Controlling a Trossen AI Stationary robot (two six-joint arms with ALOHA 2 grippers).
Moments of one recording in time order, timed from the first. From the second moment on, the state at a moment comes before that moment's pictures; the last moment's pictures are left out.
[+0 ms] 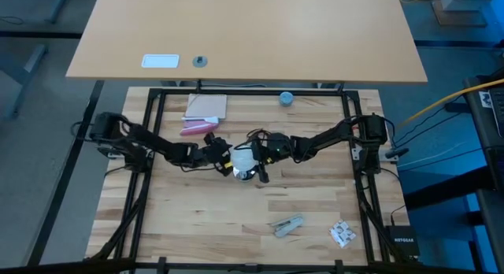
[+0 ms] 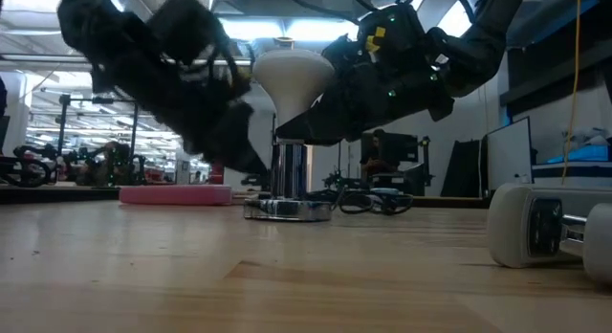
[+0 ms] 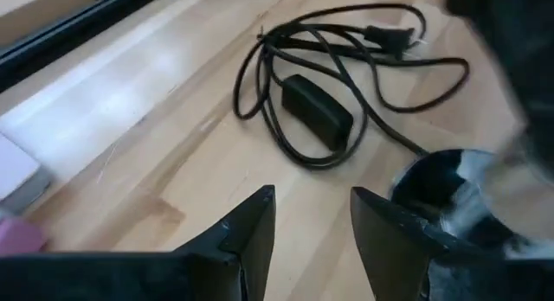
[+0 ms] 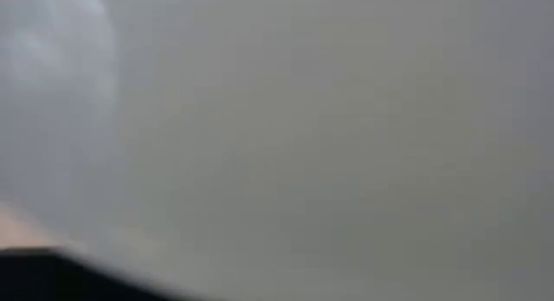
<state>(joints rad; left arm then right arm) -0.06 1.60 0.55 0.39 -0.54 -0.33 -0.06 1.90 0.86 0.70 -0.26 -0.08</state>
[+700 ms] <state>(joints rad) -0.27 1.44 0.55 0.30 -0.41 -0.66 -0.06 1.90 0.86 0.71 -0.11 -0.08</state>
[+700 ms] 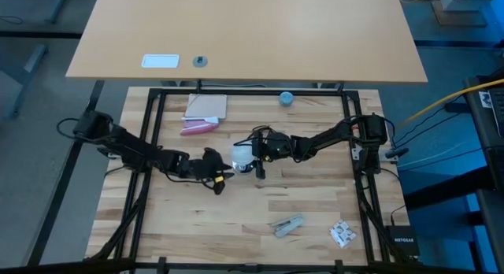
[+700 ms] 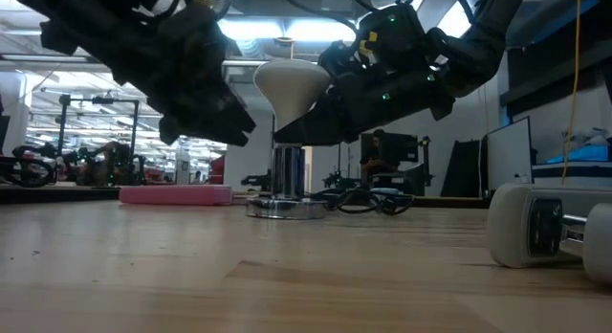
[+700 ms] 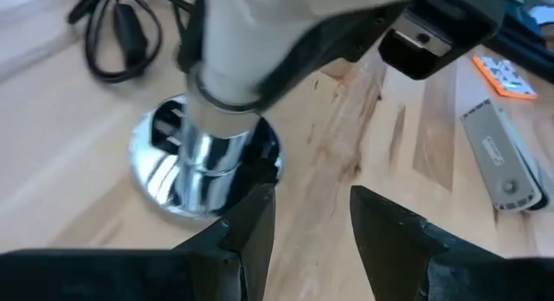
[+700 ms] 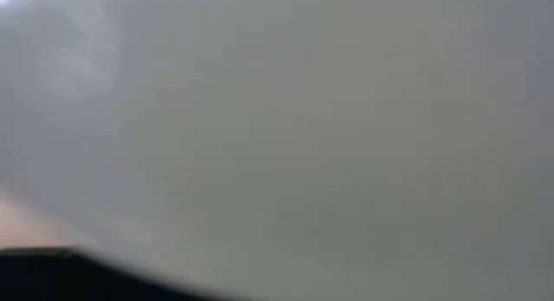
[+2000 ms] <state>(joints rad) -0.09 1.75 0.56 0.50 -0.48 -0.52 -0.06 1.90 0.86 0.71 -0.19 -0.09</state>
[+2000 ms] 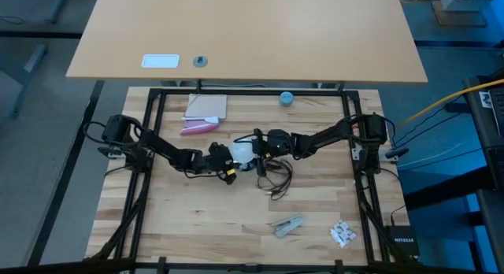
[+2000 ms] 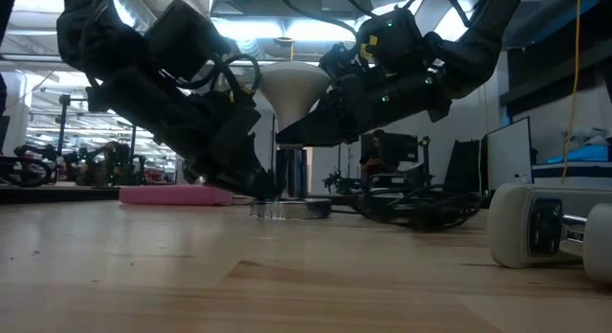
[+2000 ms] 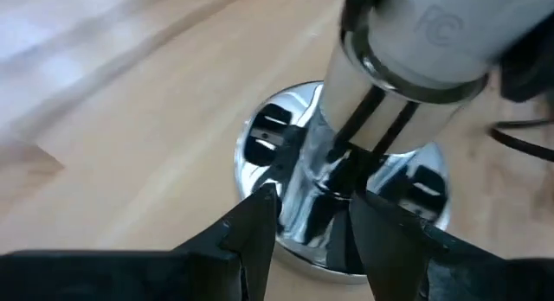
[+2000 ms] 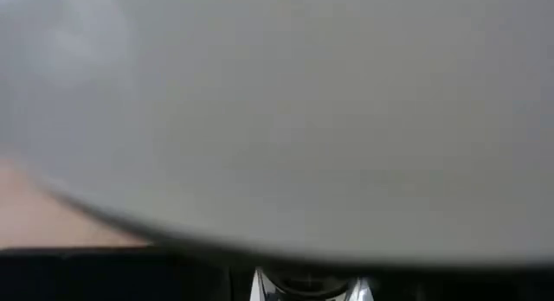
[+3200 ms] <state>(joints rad) -0.22 1.55 0.55 0.46 -0.46 -0.69 -0.06 1.90 0.86 0.73 -0.04 -0.09</state>
